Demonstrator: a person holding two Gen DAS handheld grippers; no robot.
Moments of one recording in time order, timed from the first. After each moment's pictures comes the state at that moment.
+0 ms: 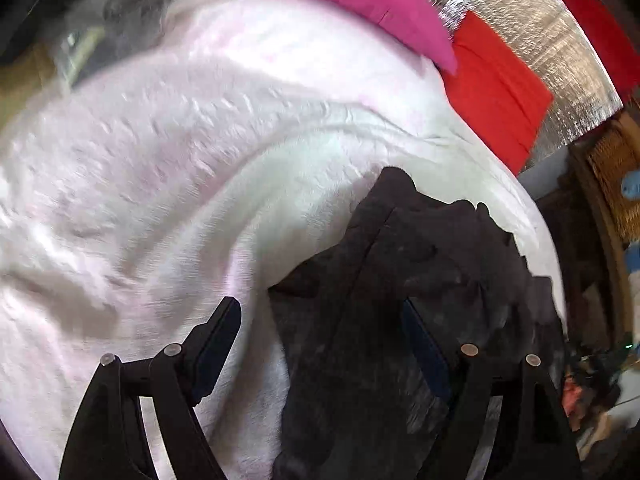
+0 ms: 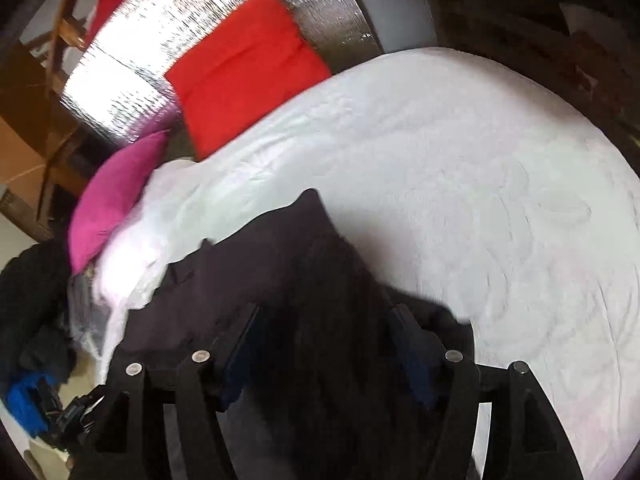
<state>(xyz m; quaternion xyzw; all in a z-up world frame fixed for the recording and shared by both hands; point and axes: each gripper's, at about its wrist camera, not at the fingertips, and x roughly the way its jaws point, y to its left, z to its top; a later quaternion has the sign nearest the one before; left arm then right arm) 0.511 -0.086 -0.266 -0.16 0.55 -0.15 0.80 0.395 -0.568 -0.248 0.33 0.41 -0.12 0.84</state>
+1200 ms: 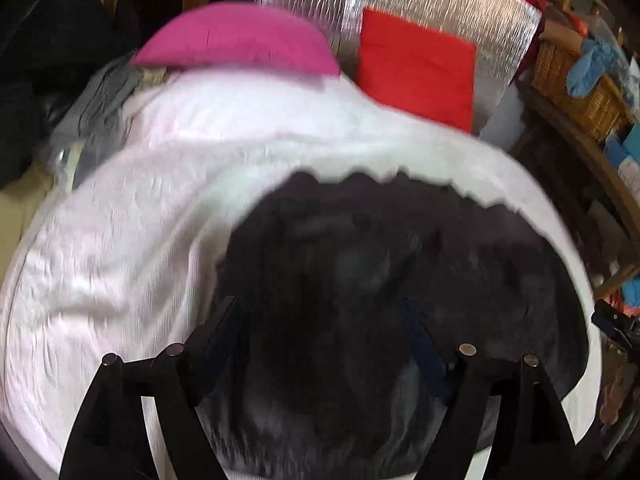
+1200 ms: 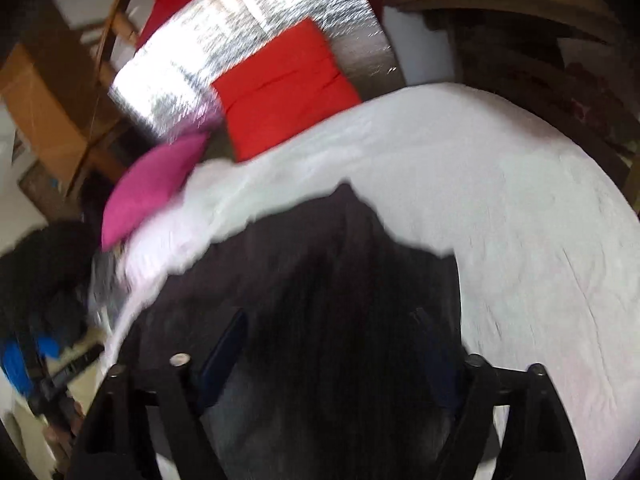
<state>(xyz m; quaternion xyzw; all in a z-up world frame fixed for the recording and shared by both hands) 0.410 -0.142 -0.203 0.00 0.47 -0.17 0.86 0.270 -0.509 -0.219 0.29 0.37 -0.09 0.88</state>
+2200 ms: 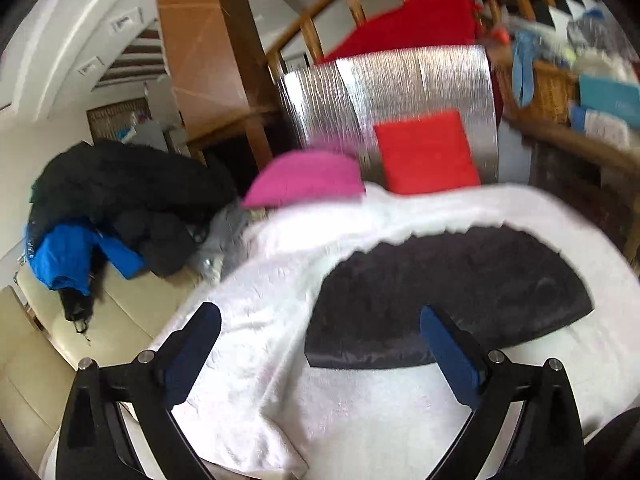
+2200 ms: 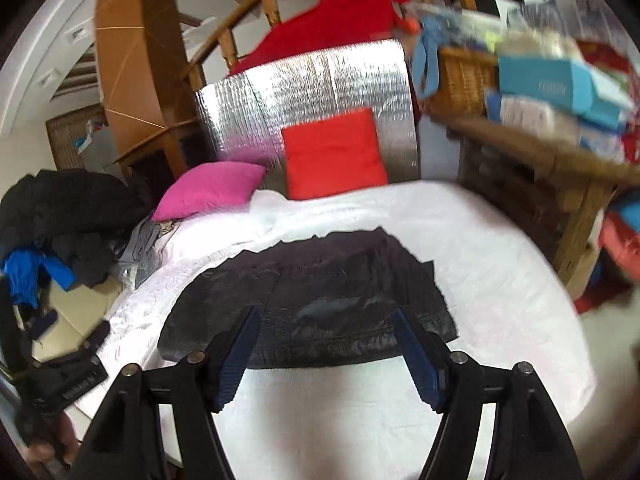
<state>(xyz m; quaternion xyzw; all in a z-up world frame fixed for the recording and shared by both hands) 0.138 -0.120 -0.059 0.13 0.22 -0.06 0.96 0.063 -0.349 -0.083 0.15 0.24 -0.13 0.95</state>
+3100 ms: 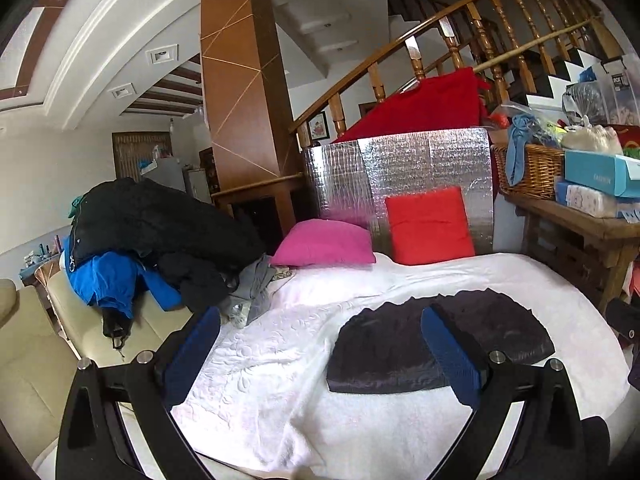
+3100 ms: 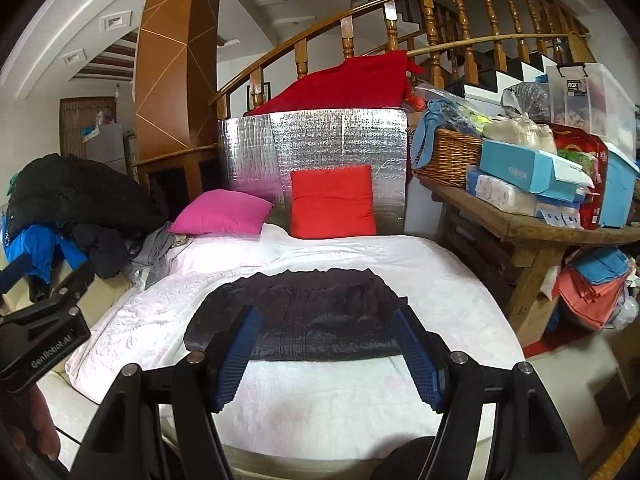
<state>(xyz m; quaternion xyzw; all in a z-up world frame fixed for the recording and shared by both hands) 0.034 -0.075 0.009 0.09 0.12 -0.05 0.99 -0.043 -0.257 -0.009 0.07 0.19 -0.16 0.97</state>
